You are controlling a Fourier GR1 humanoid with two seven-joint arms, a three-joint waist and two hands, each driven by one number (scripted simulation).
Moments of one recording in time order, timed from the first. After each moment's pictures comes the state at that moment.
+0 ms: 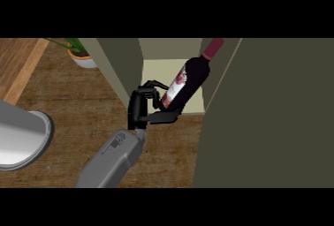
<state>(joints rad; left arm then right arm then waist) -0.55 0.00 -0.40 -0.91 0.39 0.57 -0.43 0.09 -0.12 -0.19 -2.35 -0.40 0.33 0.34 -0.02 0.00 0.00</state>
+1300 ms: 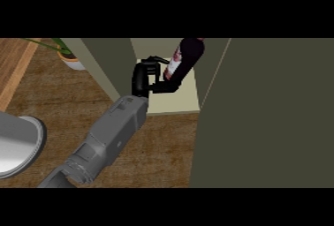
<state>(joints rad) -1.01 0.00 -0.41 -0.30 0.70 0.49 -0.55 0.06 -0.14 -0.23 -2.33 -0.49 0.37 0.33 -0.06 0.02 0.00</state>
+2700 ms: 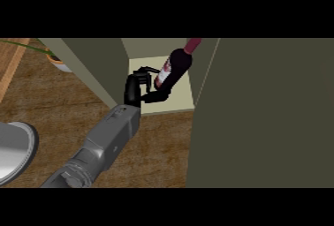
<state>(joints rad) -0.97 0.00 -0.44 -0.16 0.75 0.46 -0.70 0.00 -0.14 -0.20 -2.32 -0.50 0.35 0.36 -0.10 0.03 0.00</state>
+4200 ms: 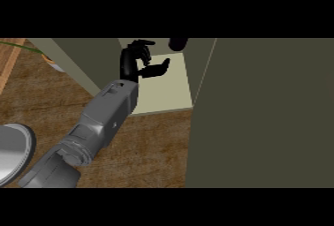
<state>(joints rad) -1.20 0.03 -0.40 -0.01 0.73 0.55 -0.66 0.04 -0.12 -0.19 -2.31 -0.49 0.39 0.31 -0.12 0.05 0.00</state>
